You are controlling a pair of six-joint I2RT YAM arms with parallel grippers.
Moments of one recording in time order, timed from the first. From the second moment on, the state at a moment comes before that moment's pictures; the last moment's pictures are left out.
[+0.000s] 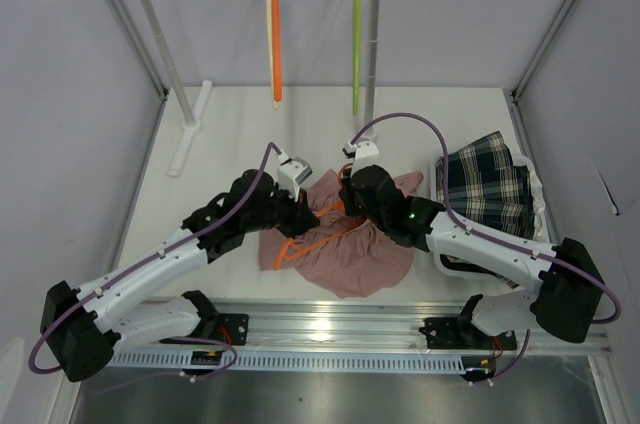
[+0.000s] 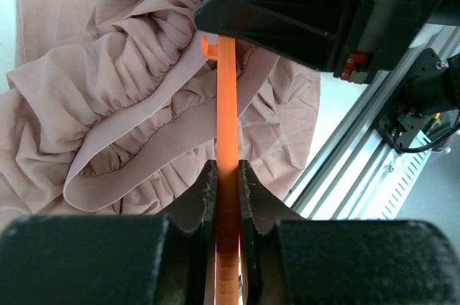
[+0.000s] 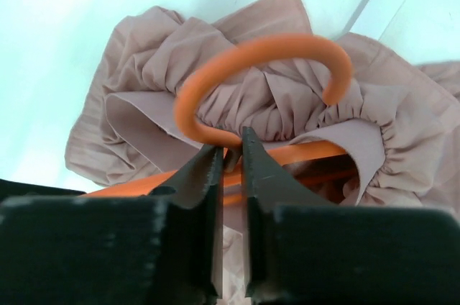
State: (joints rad) left arm -0.76 1.01 0.78 -0.29 0.23 -0.29; right arm 0.95 1.33 0.98 -0.18 0.38 0.39
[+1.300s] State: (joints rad) left arm -0.64 1.17 0.78 -0.36 0.07 -0.43; right arm 0.89 1.15 0.80 -0.07 0.37 0.43
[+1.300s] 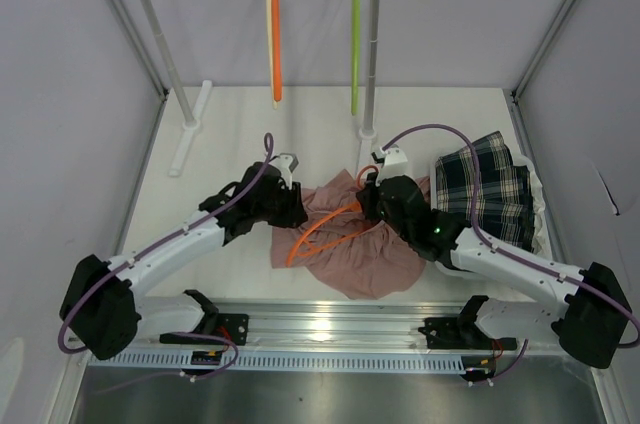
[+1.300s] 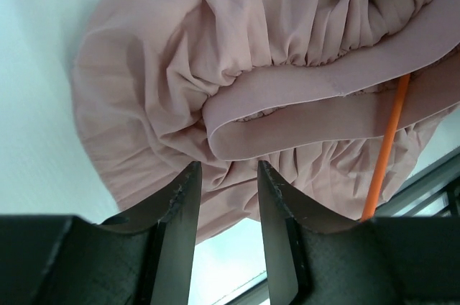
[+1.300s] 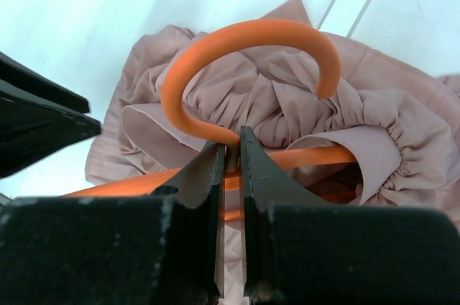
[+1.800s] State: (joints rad) left arm -0.64 1.31 0.77 -0.26 0.12 -0.45; right arm 0.87 1.11 0.78 -0.07 0.36 0.44
